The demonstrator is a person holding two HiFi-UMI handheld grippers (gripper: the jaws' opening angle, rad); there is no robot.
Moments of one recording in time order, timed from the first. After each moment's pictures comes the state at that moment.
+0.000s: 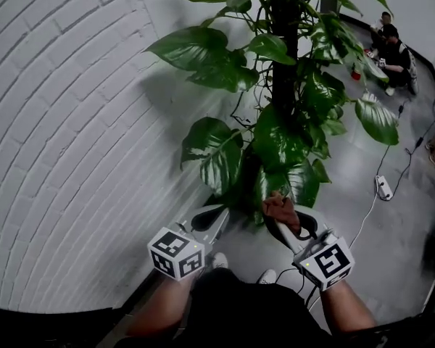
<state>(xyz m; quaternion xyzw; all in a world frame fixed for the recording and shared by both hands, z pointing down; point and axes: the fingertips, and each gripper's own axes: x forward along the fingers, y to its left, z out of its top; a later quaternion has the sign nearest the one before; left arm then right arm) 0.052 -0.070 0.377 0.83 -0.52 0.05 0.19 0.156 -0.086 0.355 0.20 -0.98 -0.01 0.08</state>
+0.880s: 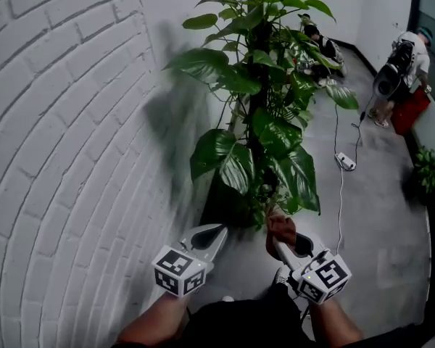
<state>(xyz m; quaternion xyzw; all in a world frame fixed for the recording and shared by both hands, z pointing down) -0.071 0.035 0.368 0.92 -0.36 0.09 0.15 0.043 0.058 0.348 0.42 -0.90 0.08 0.02</state>
